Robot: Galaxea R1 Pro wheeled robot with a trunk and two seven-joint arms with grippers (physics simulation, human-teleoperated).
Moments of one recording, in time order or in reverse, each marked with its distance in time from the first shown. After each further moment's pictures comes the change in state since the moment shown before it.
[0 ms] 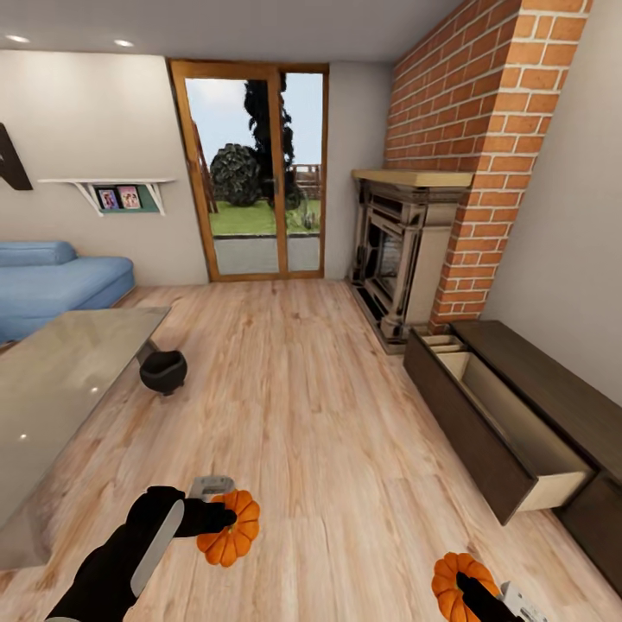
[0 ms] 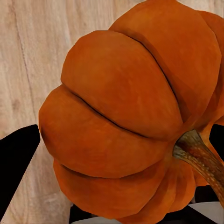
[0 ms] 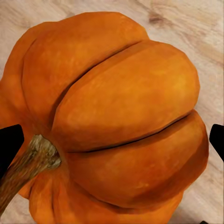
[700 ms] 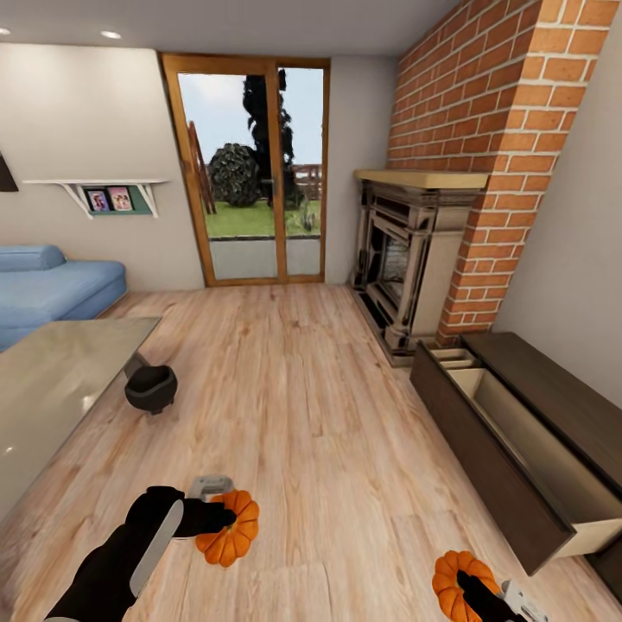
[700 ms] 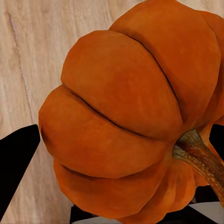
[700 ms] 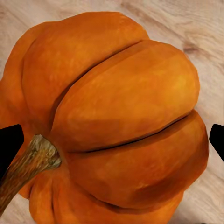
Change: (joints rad) left arm 0.000 0.002 0.001 0.000 0.000 0.000 0.000; right arm 0.000 -0.002 0.000 -0.008 0.000 0.002 -0.001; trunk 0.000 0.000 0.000
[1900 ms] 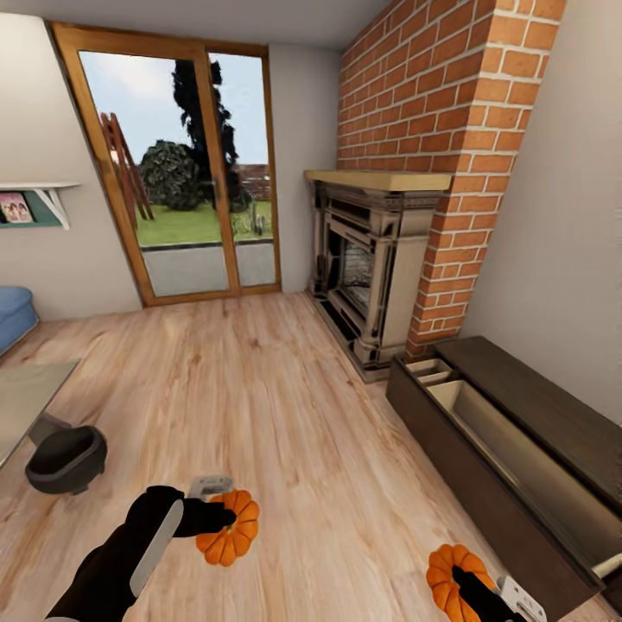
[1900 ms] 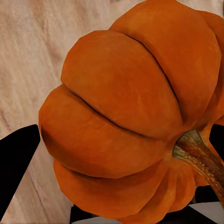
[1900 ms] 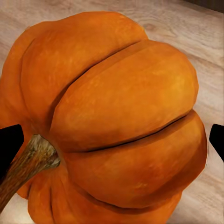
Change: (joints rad) left arm 0.000 0.000 0.001 0.000 0.000 0.000 0.000; right arm 0.000 0.000 0.004 -0.001 -0.002 -0.002 0.059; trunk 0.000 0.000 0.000
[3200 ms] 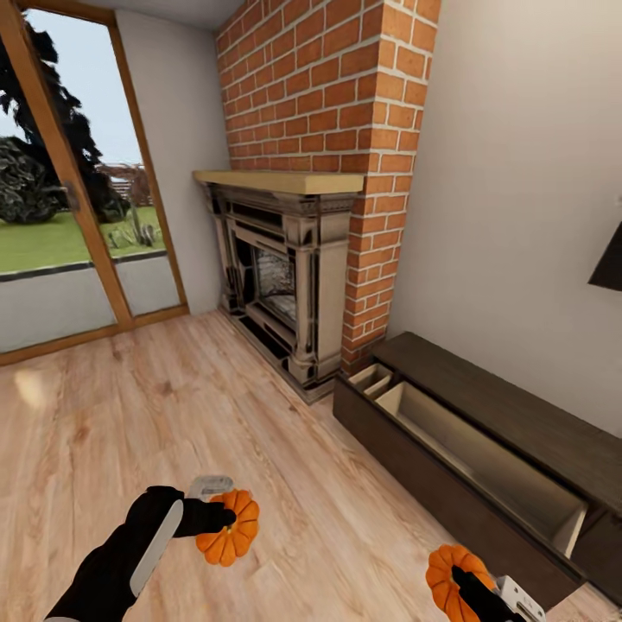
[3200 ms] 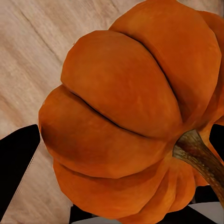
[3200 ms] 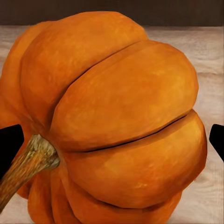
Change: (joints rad) left arm 0.000 0.000 0.000 0.000 0.001 0.000 0.000; right arm 0.000 0.002 -0.002 0.002 -0.001 -0.002 -0.001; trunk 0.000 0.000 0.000
